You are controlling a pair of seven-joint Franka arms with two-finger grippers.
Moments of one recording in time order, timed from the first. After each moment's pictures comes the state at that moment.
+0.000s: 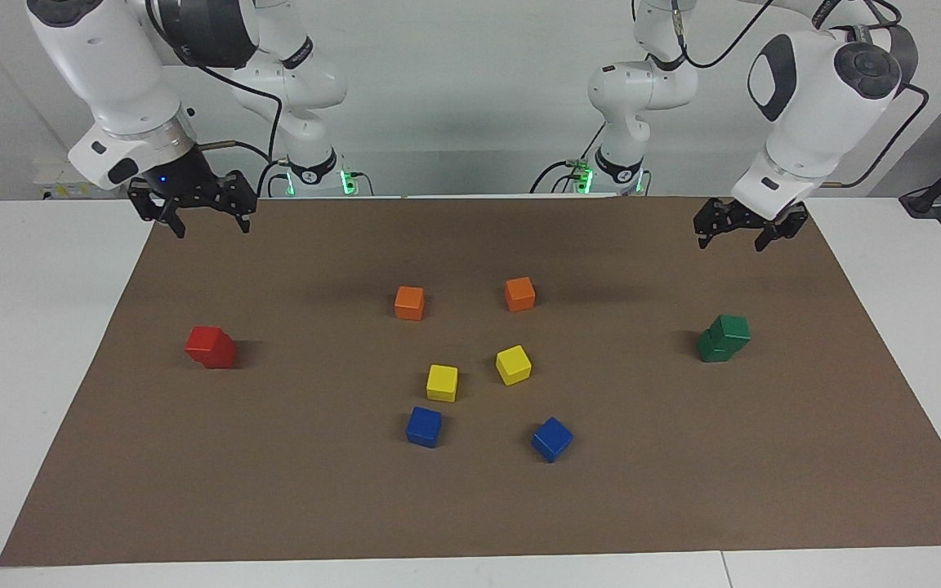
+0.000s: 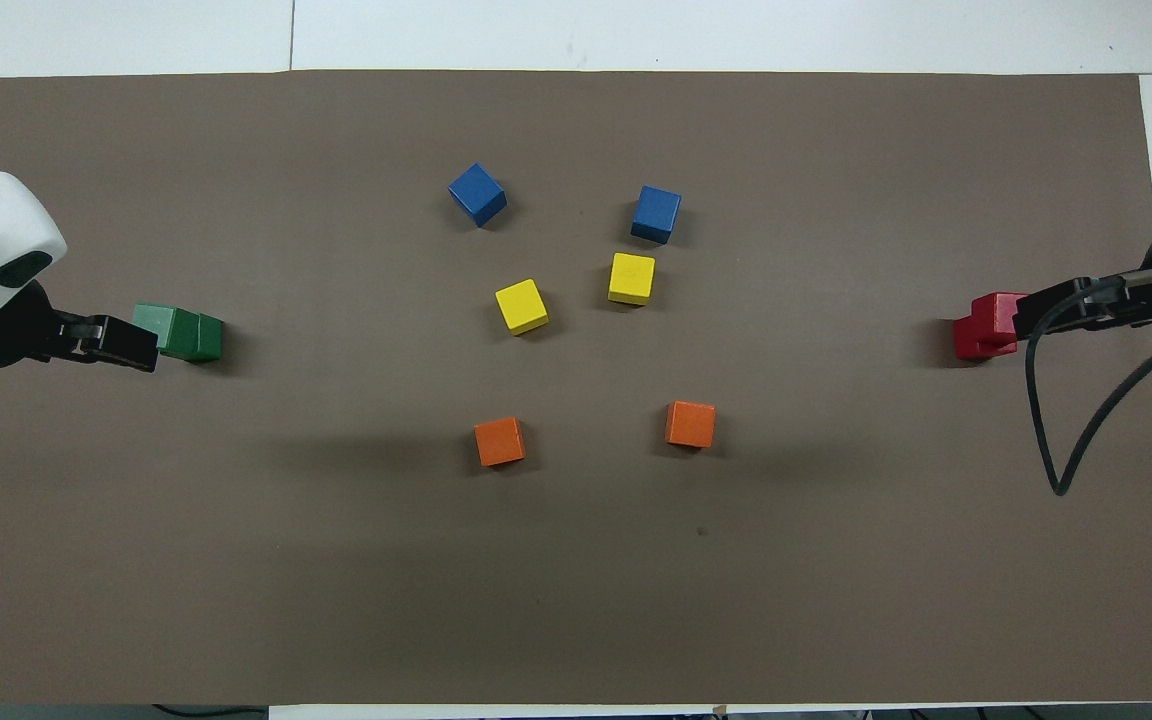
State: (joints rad) left arm 0.00 -0.04 -0.08 -1.78 0.03 1.66 0.09; right arm 0.07 -0.03 -0.06 -1.65 -0.01 1.58 -0.07
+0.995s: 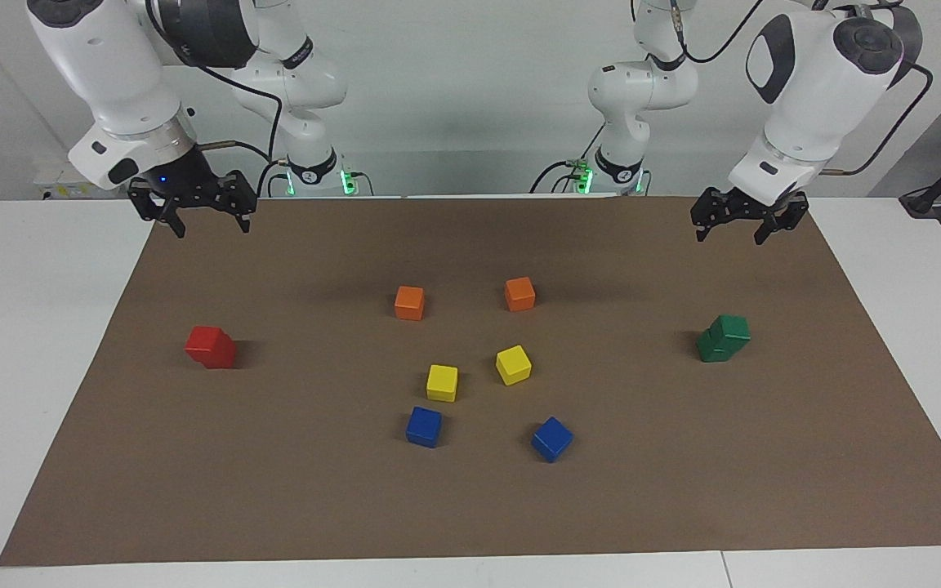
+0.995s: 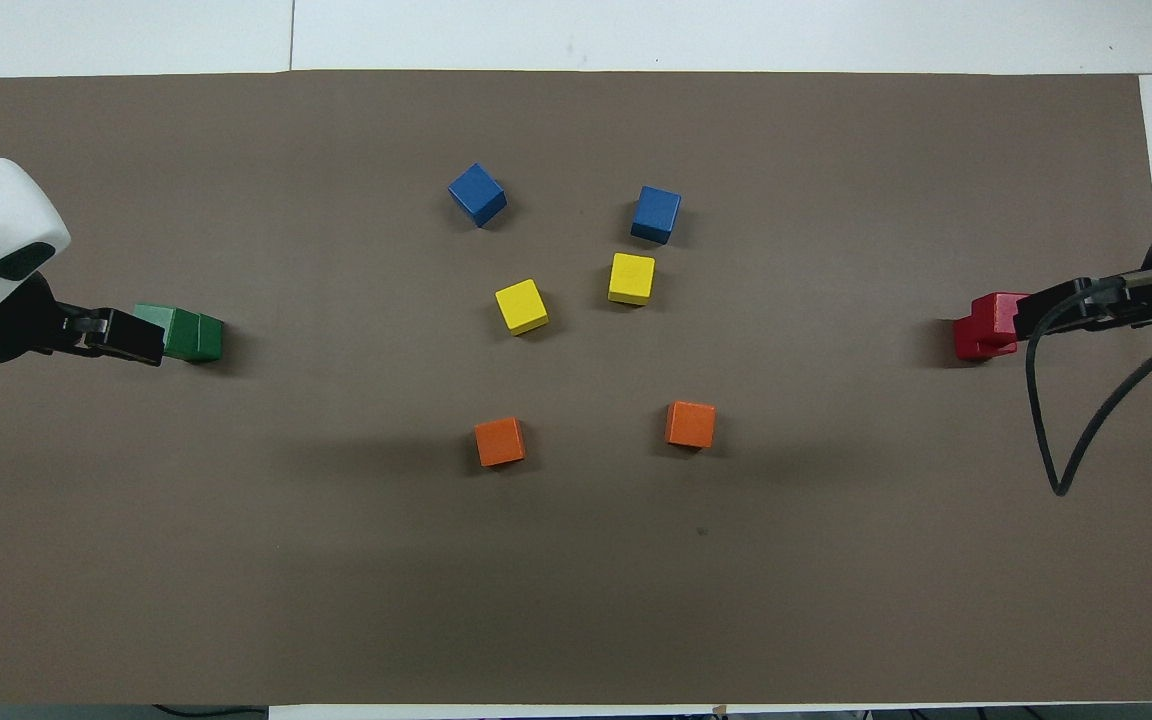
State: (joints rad) left arm 0.00 -0.04 -0.11 -1.75 0.03 1.64 0.08; right arm 0.07 -0.03 -0.06 -1.65 -0.01 1.58 -0.07
